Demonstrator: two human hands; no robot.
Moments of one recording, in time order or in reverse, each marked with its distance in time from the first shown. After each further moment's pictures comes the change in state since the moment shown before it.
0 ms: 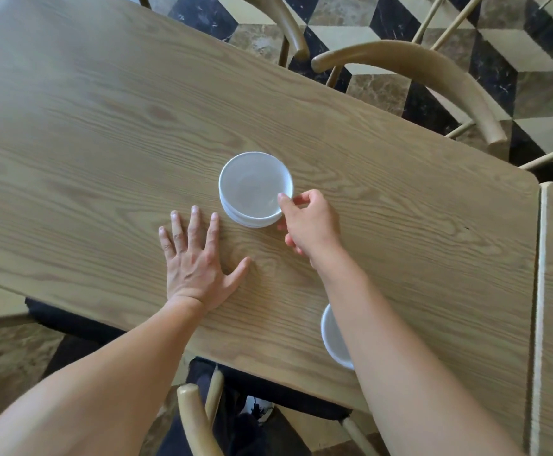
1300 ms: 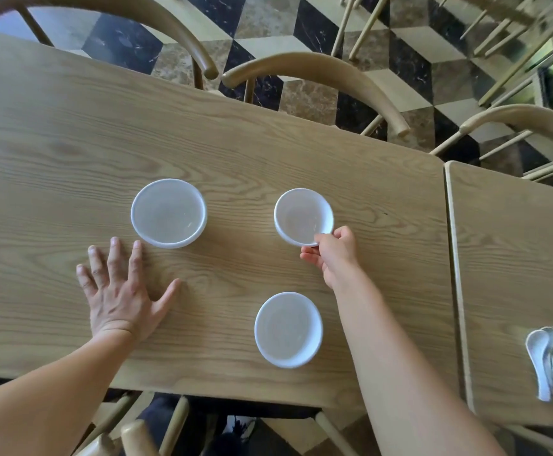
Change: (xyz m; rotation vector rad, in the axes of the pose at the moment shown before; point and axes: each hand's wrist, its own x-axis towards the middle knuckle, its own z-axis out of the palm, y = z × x) left_hand 0.002 0.003 -0.006 0.025 -0.032 -0.058; right_hand 0.023 0.088 -0.129 0.557 0.271 0.335
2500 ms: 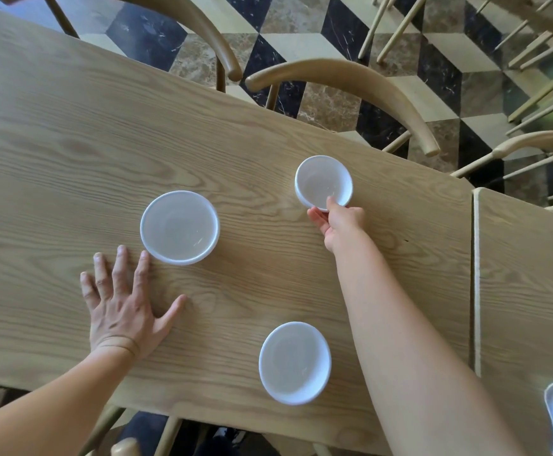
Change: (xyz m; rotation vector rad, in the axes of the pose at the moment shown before) left_hand 0.002 -0.001 0.003 0.008 0.016 0.015; right_hand 0.057 -0.064 0.058 0.219 0.022 0.040
